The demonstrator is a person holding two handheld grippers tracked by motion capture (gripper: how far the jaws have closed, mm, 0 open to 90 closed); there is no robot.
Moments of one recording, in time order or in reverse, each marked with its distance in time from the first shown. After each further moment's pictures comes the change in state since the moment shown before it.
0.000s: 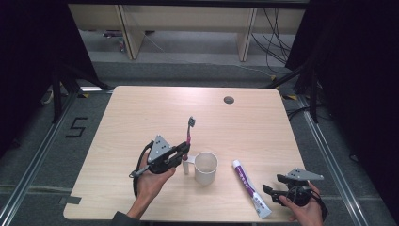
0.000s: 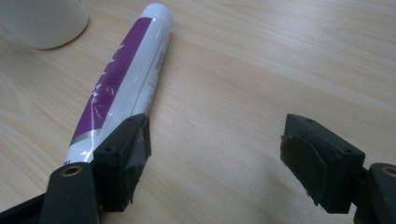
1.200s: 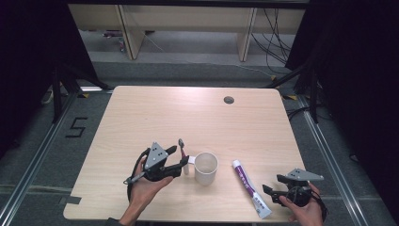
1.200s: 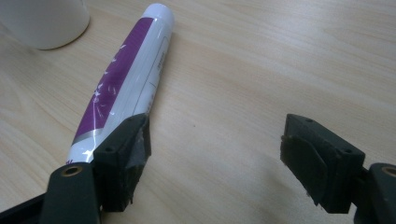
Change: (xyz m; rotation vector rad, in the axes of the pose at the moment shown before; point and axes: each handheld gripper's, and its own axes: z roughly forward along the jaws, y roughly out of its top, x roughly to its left) left arm 0.002 -0.015 -0.013 0.065 0.029 -0.002; right arm 0.001 0.000 -0.001 0.001 0.001 0.003
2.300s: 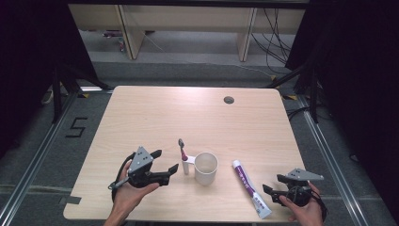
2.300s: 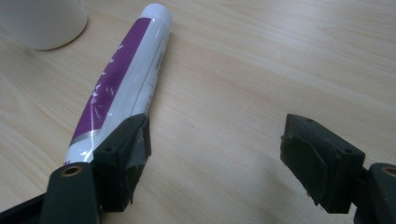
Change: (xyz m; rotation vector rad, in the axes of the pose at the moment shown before) left arm 0.016 -0.012 -0.032 0.031 -0.016 -0.026; right arm -0.001 0.000 0.001 -0.001 -0.002 0.001
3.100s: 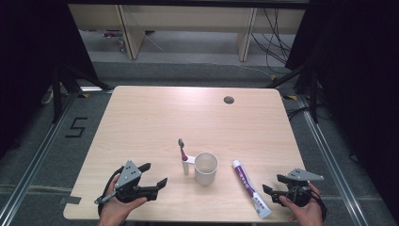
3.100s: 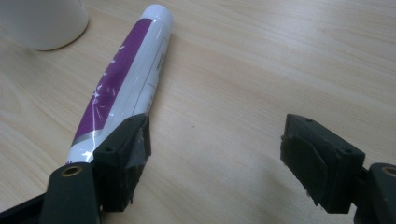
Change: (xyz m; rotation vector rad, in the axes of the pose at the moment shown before) left arm 0.003 -0.034 -0.033 0.064 0.013 -0.002; right arm 0.001 0.000 -0.001 -0.002 -0.004 -0.004
